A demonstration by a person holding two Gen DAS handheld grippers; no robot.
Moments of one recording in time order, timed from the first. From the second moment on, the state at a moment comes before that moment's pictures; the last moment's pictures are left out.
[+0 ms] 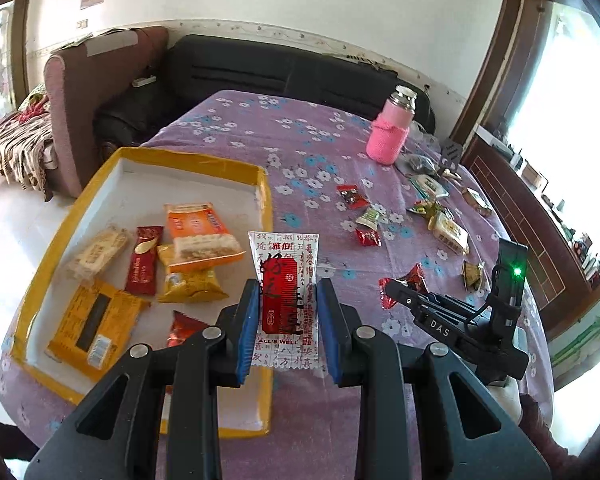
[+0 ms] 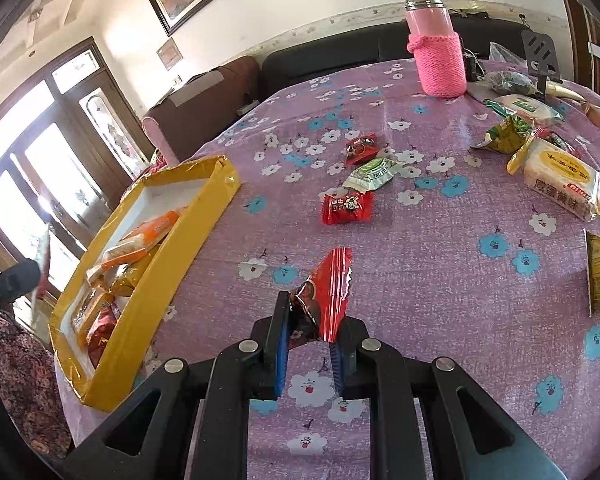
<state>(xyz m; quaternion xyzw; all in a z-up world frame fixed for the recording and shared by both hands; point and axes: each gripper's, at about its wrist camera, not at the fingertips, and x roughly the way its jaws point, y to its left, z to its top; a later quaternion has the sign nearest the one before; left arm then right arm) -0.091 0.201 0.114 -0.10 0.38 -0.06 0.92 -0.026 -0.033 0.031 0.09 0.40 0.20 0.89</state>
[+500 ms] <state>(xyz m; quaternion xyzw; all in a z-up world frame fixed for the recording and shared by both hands) -0.112 0.287 0.094 -0.15 0.37 0.01 0.92 -0.055 0.012 0.081 0.05 0.38 0.24 0.89</state>
